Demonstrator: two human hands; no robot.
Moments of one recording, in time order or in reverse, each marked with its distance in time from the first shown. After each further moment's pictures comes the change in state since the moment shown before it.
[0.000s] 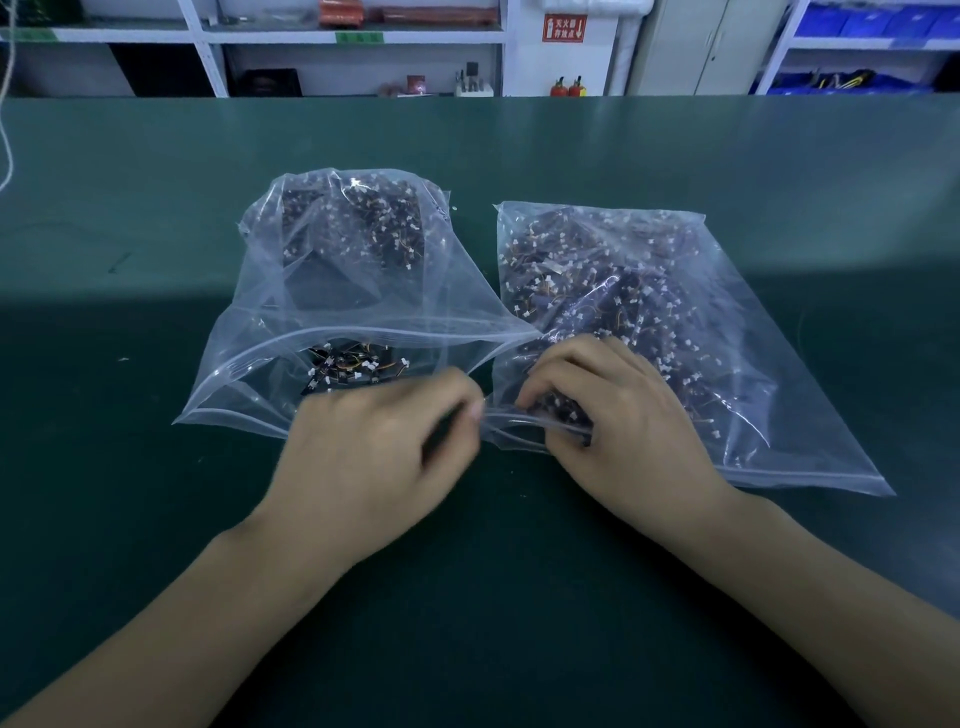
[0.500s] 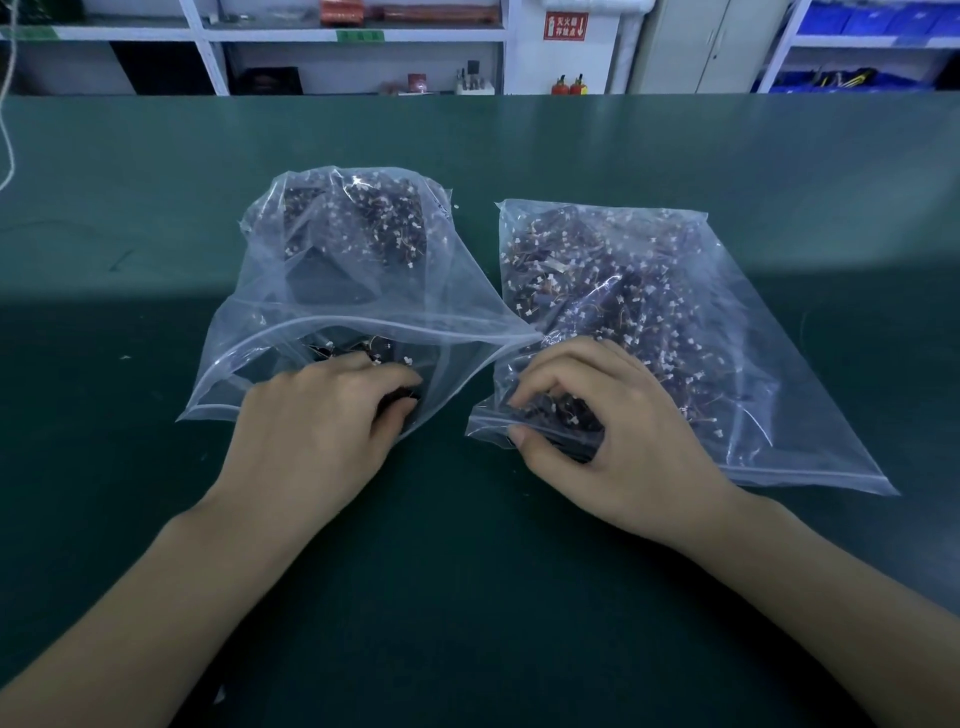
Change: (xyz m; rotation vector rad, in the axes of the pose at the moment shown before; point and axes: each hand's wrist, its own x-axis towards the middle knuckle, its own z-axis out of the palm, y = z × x) left_hand -0.003 -0.040 -0.004 0.168 -0.163 -0.165; right_hand -0.005 -0.006 -0.002 0.212 0.015 -0.013
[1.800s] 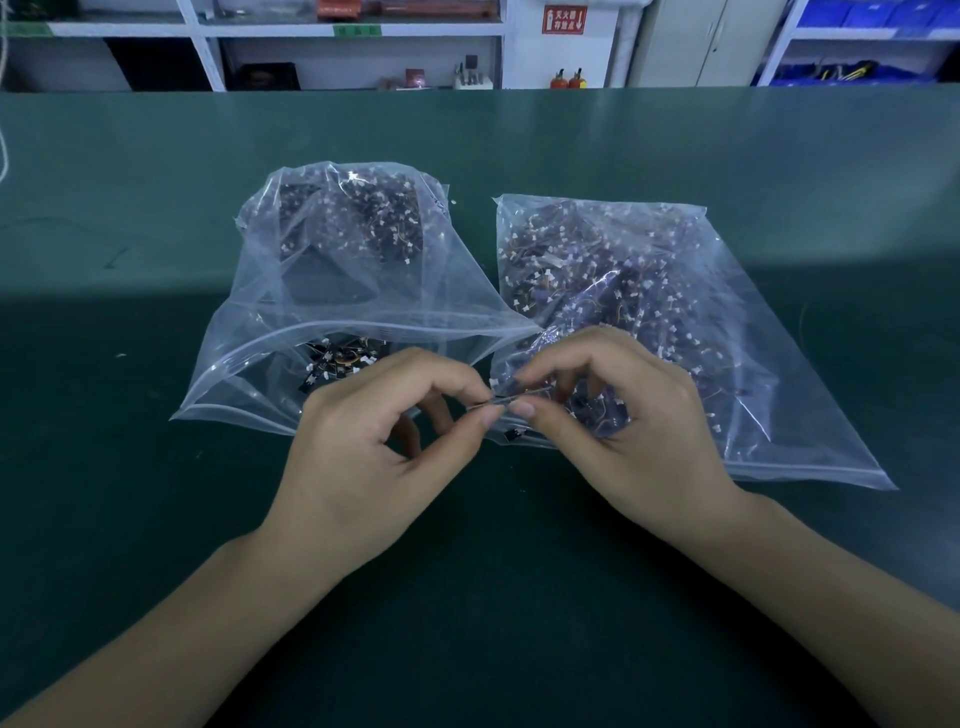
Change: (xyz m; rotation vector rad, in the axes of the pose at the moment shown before) left_hand -0.009 0.042 0.000 -0.774 0.215 0.126; right_hand 0.002 0.002 0.003 0.200 0.203 -0.133
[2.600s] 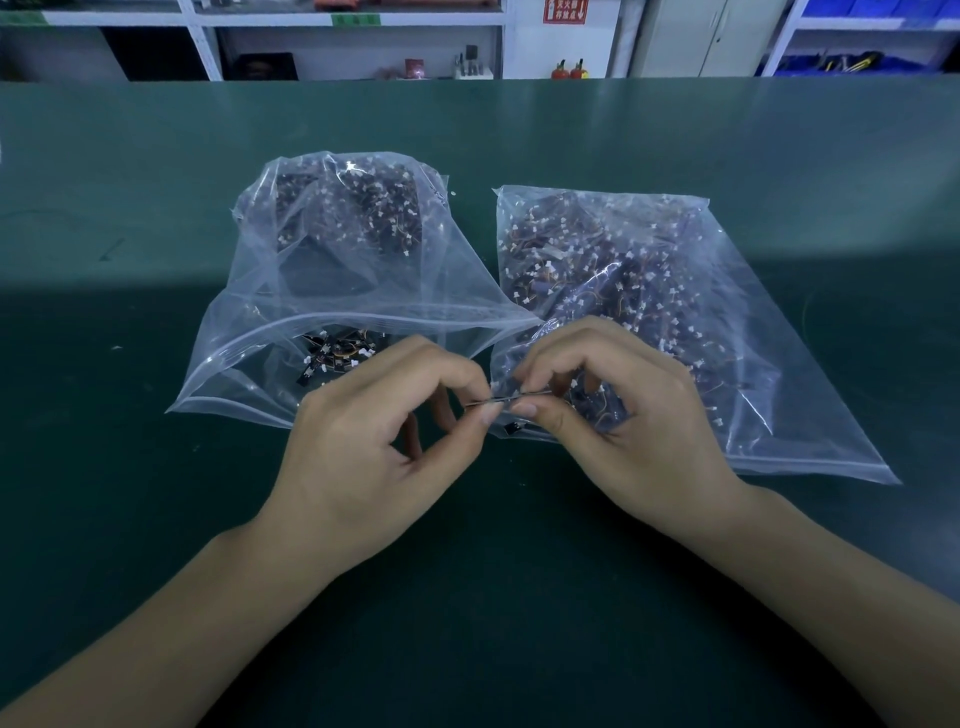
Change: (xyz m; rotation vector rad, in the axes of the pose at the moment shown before) left_hand 0.000 0.002 -0.003 0.082 -0.063 0.052; right_hand 0.001 -0.001 -0.001 0.076 -0.056 -0.019
